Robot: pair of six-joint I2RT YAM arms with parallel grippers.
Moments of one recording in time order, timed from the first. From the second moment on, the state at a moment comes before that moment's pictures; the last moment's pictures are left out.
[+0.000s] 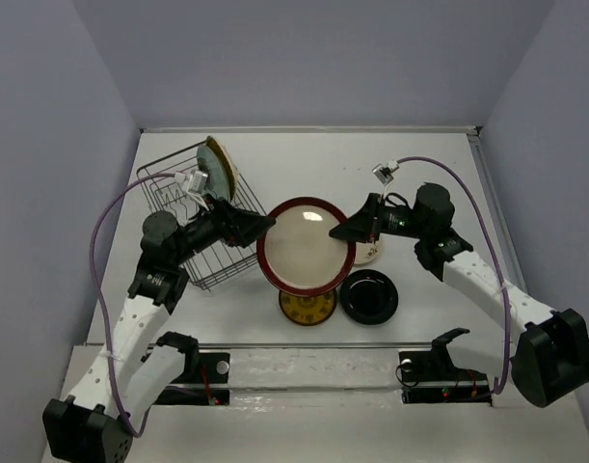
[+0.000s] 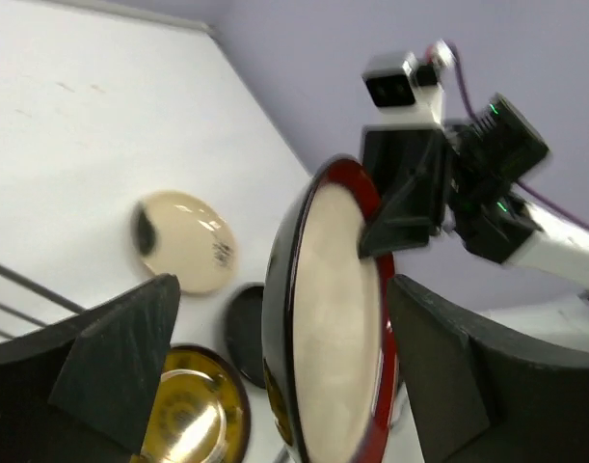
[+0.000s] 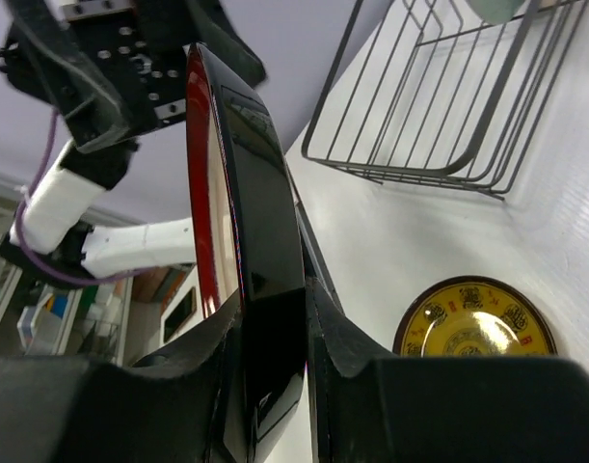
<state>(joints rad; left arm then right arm) -0.29 0.77 0.60 0.24 0.67 -0.82 0.40 1.14 0.73 0.37 -0.93 0.85</state>
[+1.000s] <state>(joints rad) -0.38 0.29 0.80 -0.21 -0.42 -0.29 1.04 2.44 2.49 -0.22 0.66 0.12</state>
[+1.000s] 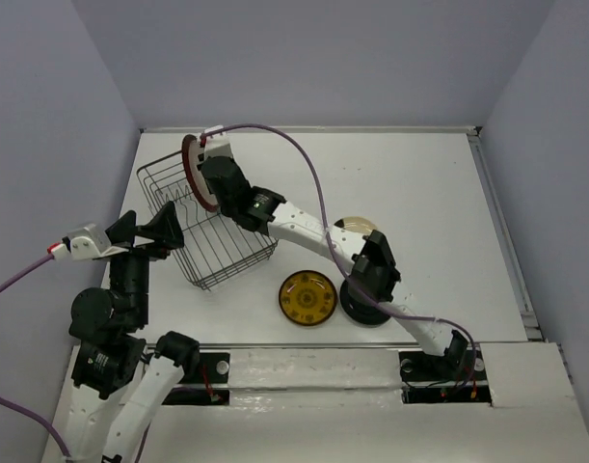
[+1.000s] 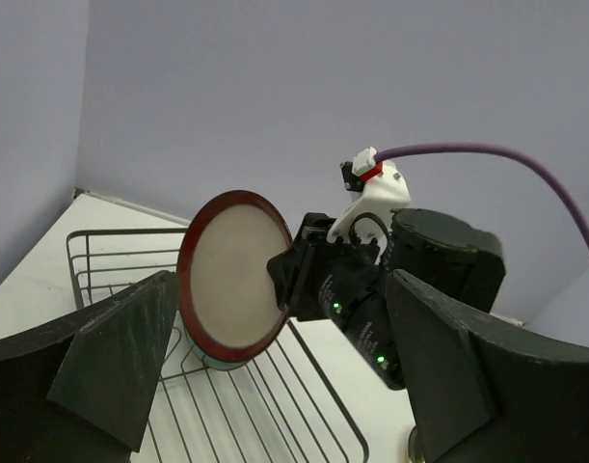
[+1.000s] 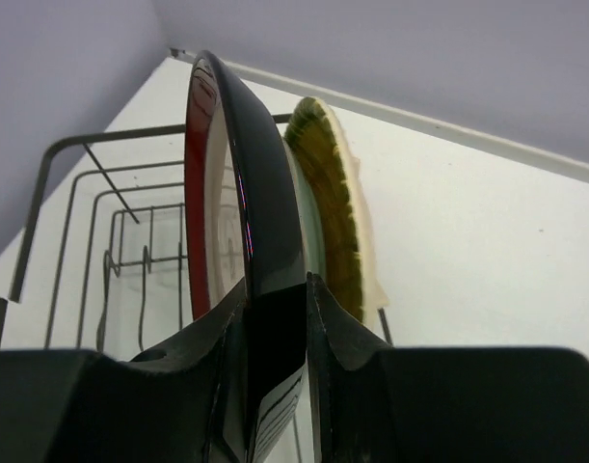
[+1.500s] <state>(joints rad) -0.40 0.28 0.79 -0.22 -0.44 -0.29 1.06 2.58 2.54 0.10 0.81 -0.20</state>
